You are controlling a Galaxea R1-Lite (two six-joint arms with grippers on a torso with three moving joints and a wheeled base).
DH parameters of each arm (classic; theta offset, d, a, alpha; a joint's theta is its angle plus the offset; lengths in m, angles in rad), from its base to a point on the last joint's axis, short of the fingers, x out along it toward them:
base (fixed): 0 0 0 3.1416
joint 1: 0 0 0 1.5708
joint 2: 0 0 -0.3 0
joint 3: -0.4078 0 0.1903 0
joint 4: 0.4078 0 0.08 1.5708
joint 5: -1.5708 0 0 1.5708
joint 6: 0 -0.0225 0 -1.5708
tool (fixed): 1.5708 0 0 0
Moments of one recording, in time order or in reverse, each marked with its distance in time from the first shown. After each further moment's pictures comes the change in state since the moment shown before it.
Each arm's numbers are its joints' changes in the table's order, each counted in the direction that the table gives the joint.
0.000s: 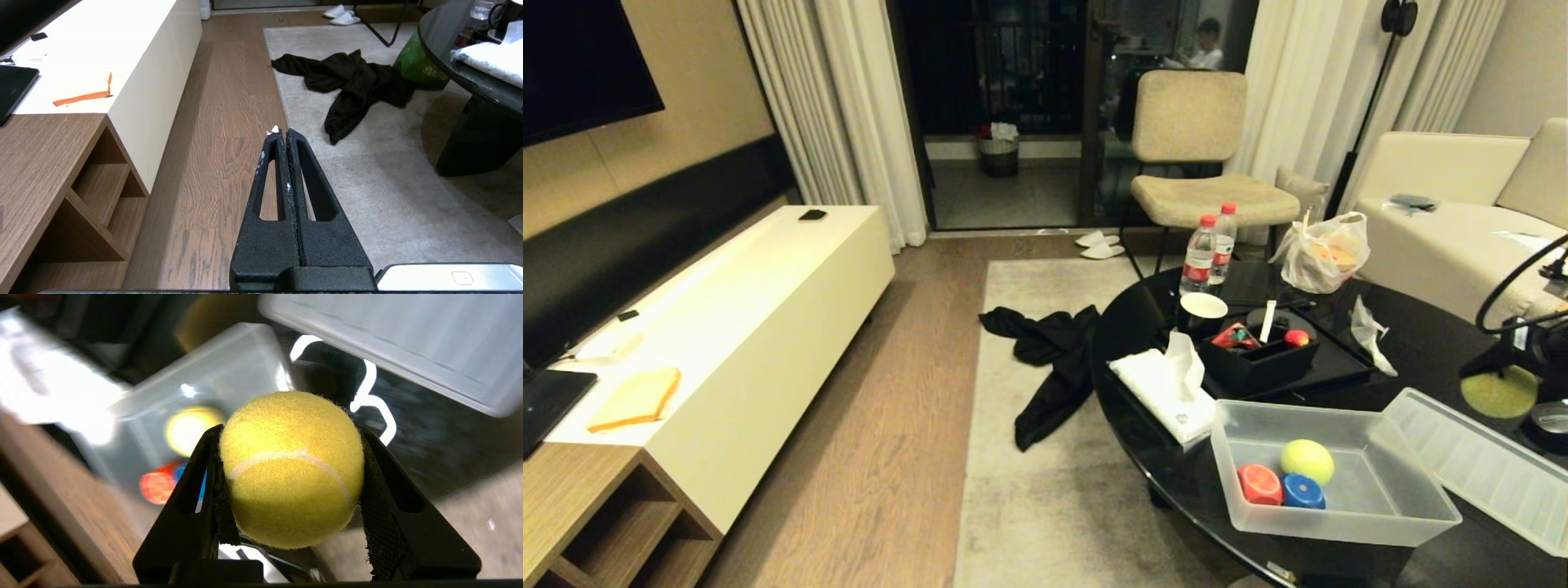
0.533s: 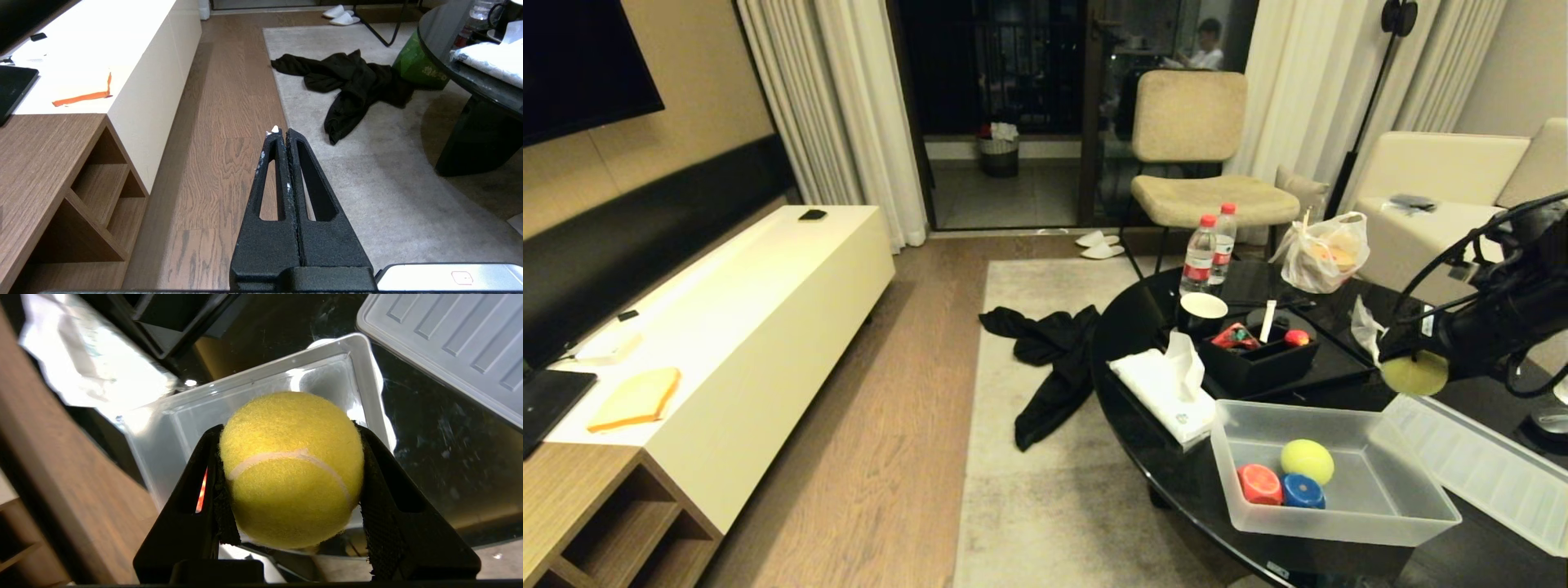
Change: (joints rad) left arm 0.000 0.000 0.000 0.000 0.000 -0.001; right arm -0.183 0.037 0.000 -0.066 -0.057 -0.050
